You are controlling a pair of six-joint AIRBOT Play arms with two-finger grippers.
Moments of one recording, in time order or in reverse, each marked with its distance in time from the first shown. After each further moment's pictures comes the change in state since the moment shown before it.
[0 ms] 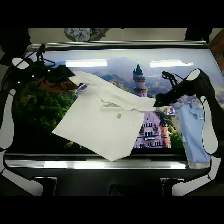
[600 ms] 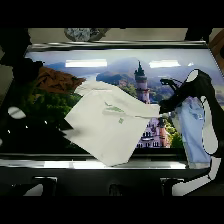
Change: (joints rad) left arm 0.024 0.690 -1.178 0.013 0.018 -0.142; right arm 0.001 0.002 0.000 -0.145 0.122 -0.049
